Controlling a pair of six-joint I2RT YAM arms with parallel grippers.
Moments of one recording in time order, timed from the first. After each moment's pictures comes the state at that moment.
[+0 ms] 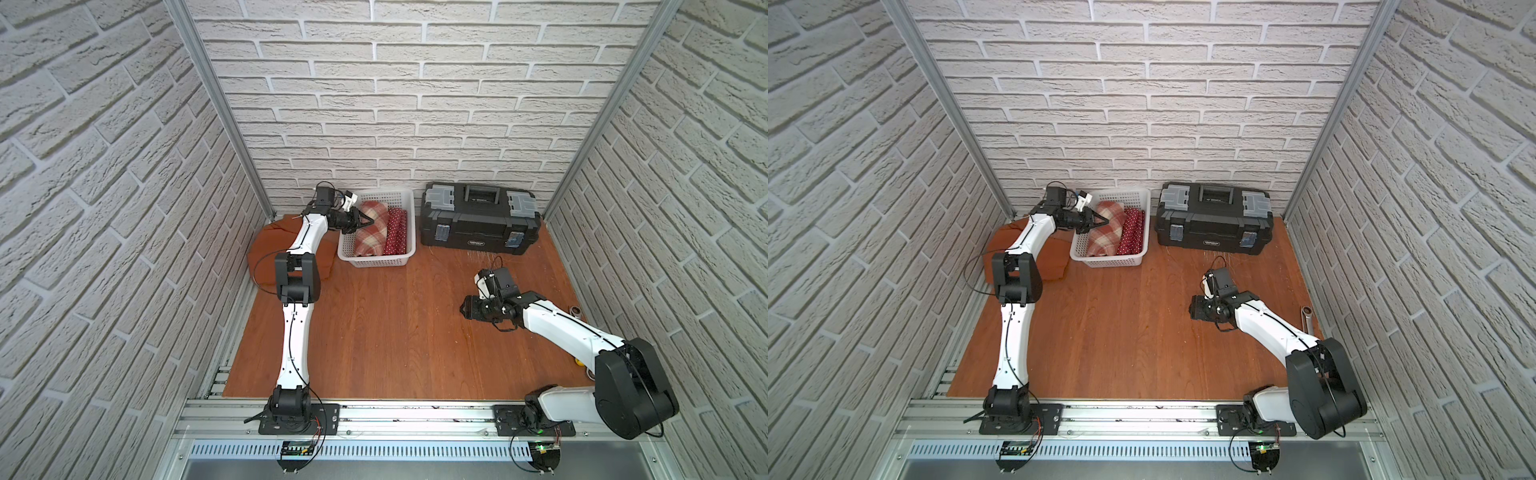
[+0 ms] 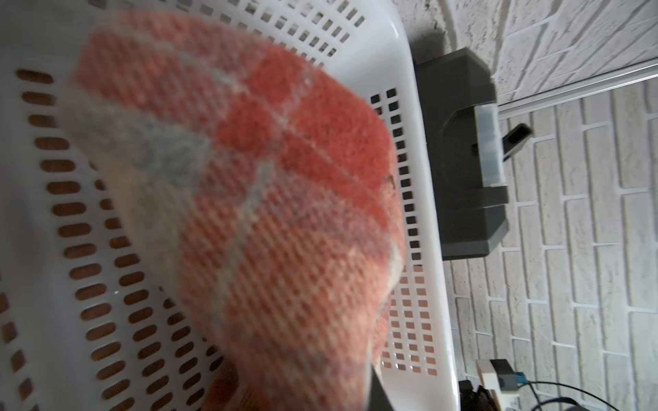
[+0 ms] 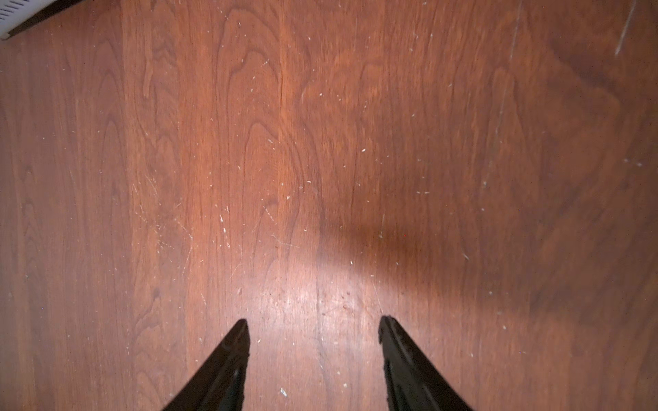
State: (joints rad) left arm -0.08 2.58 2.42 -0.74 0.88 -0.31; right arm 0.28 1.35 0.74 -0.48 -0.13 0.43
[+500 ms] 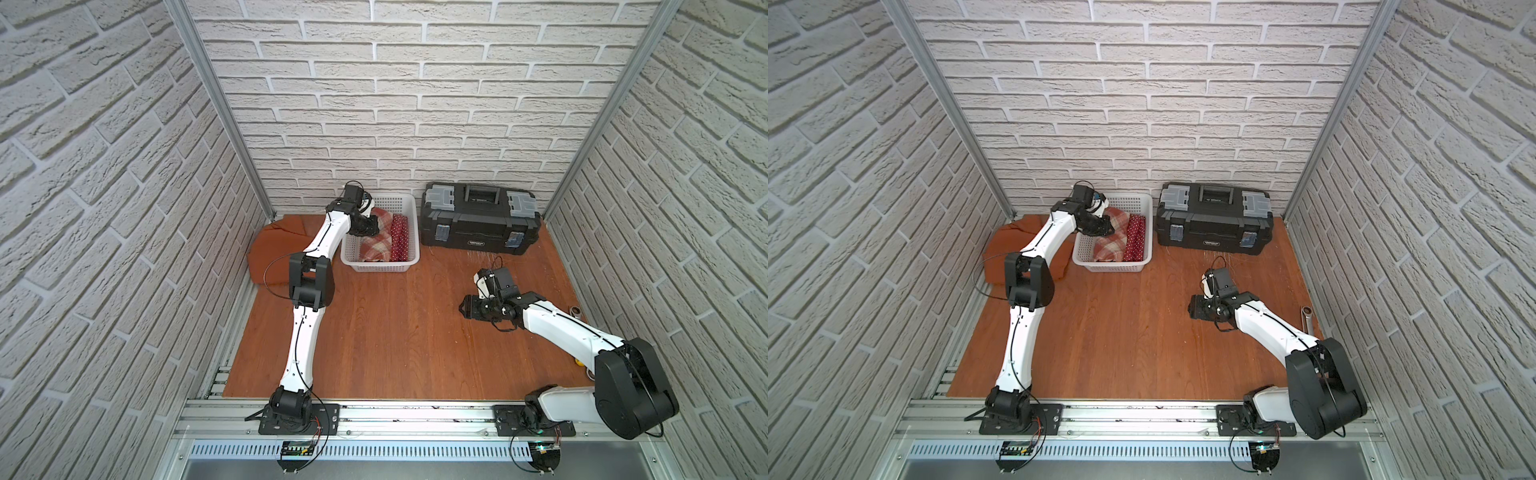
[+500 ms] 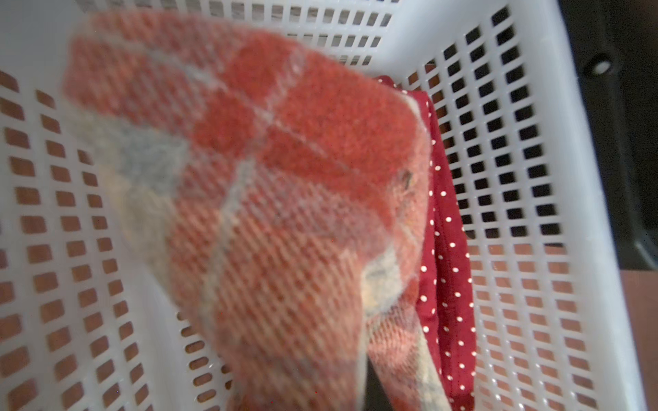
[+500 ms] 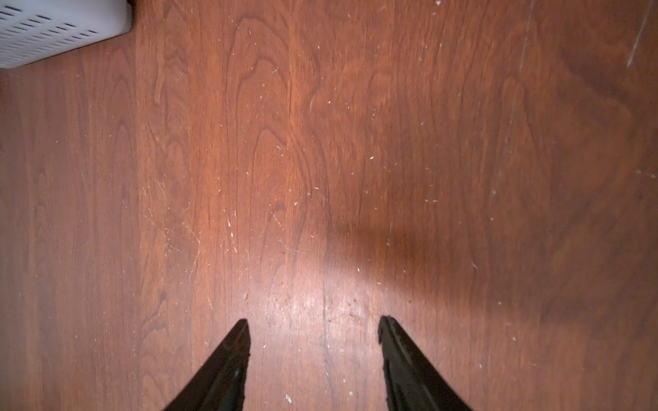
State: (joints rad) left arm -0.25 2.51 2.40 -0.89 0.27 -0.10; right arm 0.28 1.35 0.73 -0.45 -0.14 0.43
